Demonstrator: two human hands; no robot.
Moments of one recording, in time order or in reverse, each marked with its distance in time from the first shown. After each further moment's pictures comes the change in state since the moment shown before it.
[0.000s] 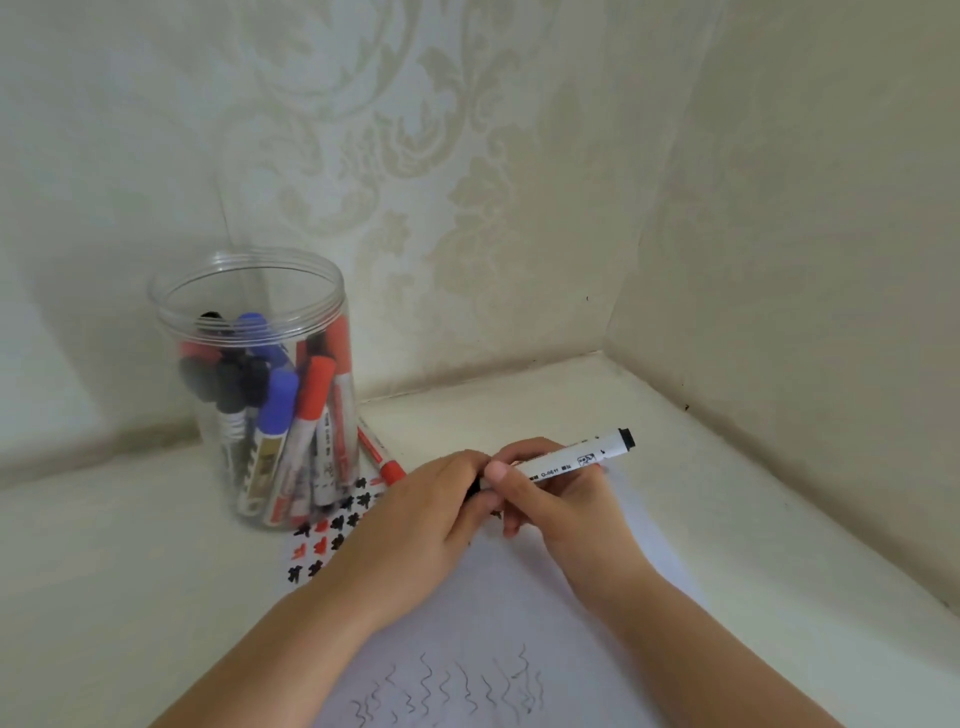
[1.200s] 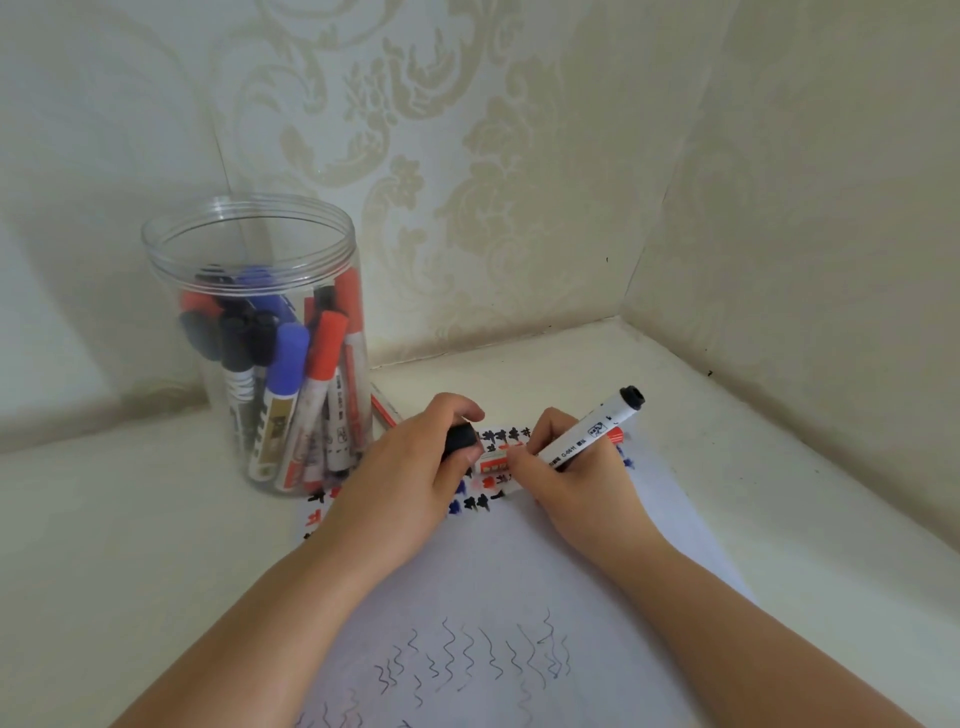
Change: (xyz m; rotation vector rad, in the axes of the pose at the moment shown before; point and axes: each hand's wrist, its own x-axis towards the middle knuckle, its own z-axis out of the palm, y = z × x) left_hand -0.001 -0.017 -0.005 0.031 0.137 -0.153; right_hand 0.007 0.018 0.005 -0.387 0.128 -0.013
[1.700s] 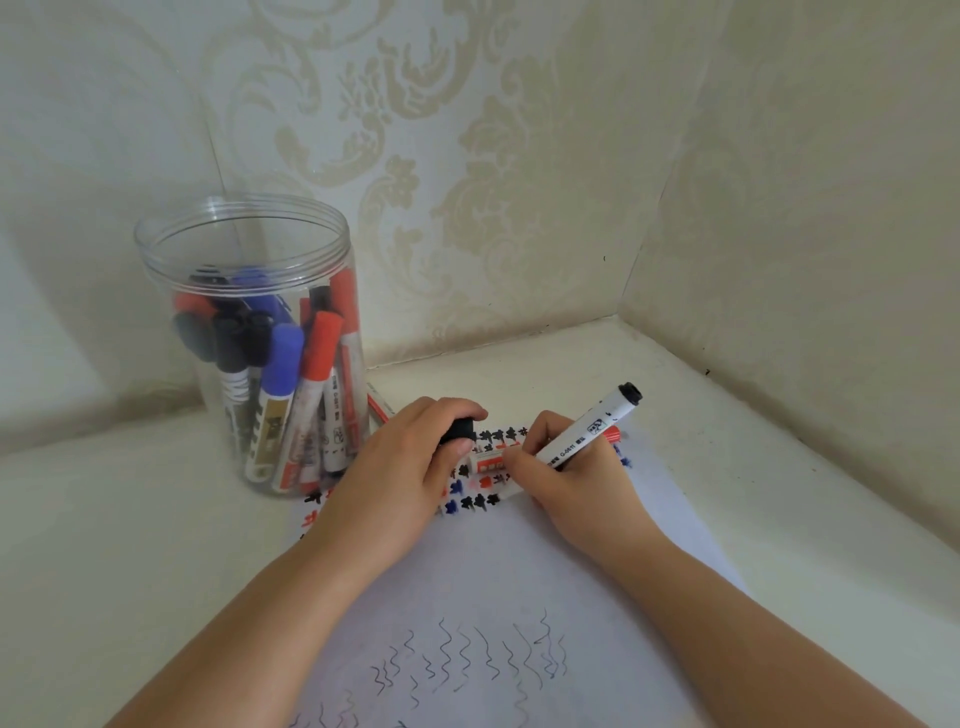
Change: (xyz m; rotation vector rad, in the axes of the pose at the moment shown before) left_hand 0.001 -0.004 -0.001 0.030 0.015 0.067; right_hand -0.001 0.001 -0.002 0.031 -0.037 0.013
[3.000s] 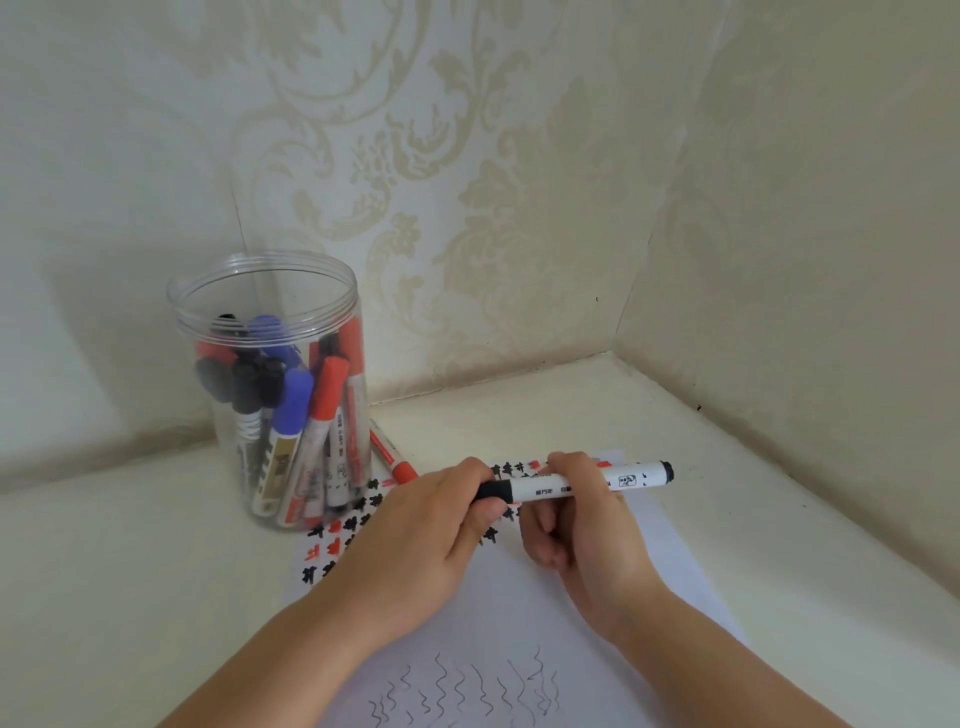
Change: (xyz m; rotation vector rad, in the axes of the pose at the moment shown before) left_hand -0.011 0.019 0.000 0.037 -0.066 0.134; right_hand -0.013 -0.021 0.000 0.510 0.056 0.329
